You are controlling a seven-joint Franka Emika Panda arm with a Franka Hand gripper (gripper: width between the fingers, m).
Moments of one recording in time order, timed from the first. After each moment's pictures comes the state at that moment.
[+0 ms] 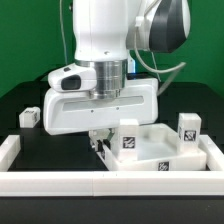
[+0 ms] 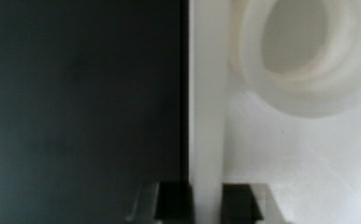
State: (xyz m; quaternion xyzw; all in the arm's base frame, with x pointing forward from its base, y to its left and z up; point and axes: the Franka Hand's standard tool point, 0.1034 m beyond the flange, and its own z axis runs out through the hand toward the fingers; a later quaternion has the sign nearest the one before) arm 0.553 -0.045 0.020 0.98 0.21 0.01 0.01
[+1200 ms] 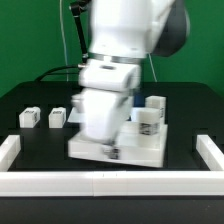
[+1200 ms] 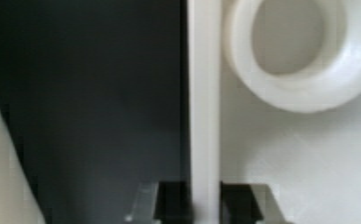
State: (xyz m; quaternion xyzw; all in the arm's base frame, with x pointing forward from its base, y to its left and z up) arm 0.584 0.000 0.029 0.77 0.64 0.01 0.07
